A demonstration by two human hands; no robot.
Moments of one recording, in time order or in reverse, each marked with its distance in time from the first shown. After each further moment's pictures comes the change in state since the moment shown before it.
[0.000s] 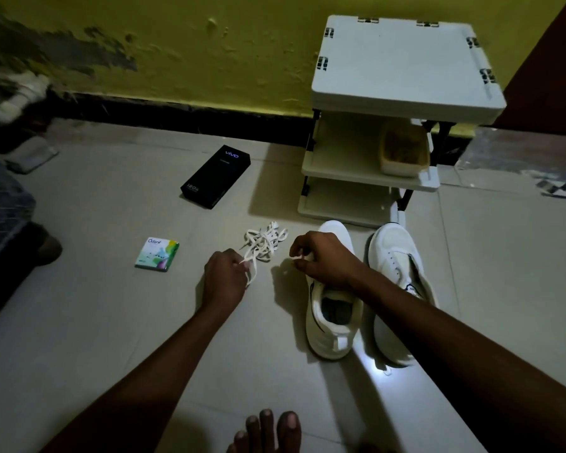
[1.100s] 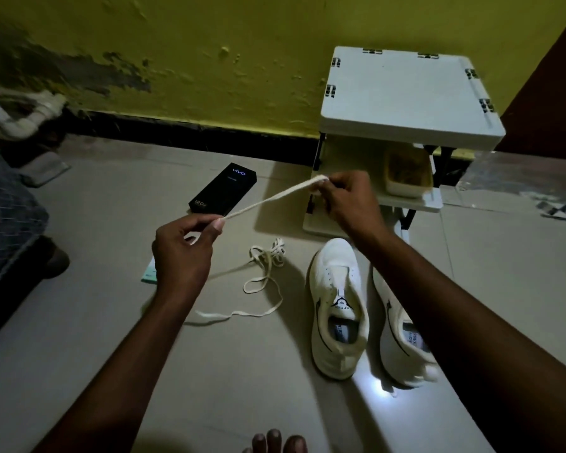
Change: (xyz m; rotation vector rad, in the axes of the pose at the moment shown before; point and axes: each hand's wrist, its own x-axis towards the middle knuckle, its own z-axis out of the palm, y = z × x) left_hand -0.003 0.060 -0.118 -0.490 0.229 0.170; right_hand 0.028 -0.050 -0.087 0.588 0.513 0.088
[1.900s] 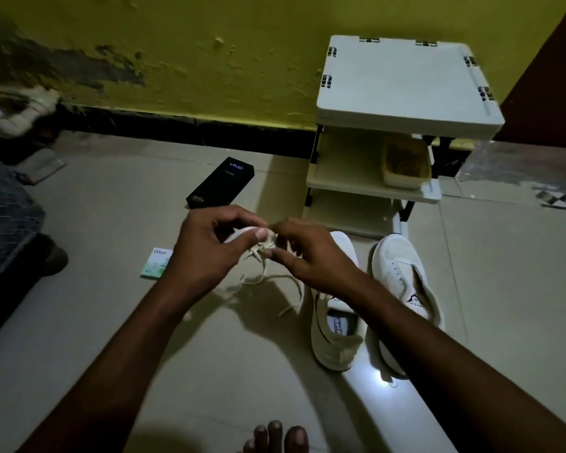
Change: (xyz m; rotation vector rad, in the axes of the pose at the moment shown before) left_hand -0.013 0.045 -0.002 0.001 -0.470 0.249; right_hand -0.063 0.021 0.035 -0.327 -0.329 -0.460
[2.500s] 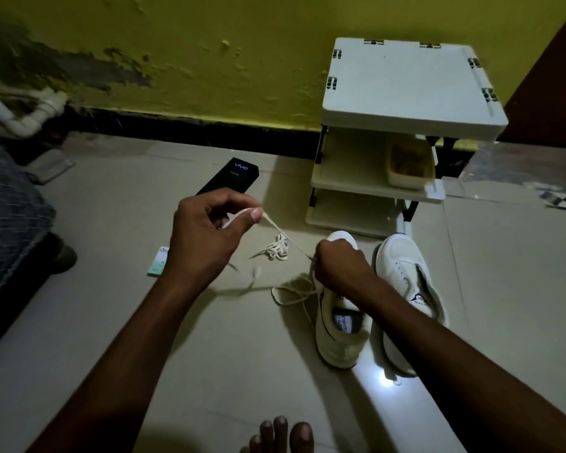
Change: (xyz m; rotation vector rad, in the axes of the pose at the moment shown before) left_hand 0.004 0.001 -0.008 0.030 0.191 0.009; right_hand -0.013 0.035 0.006 -0.566 -0.275 0.488
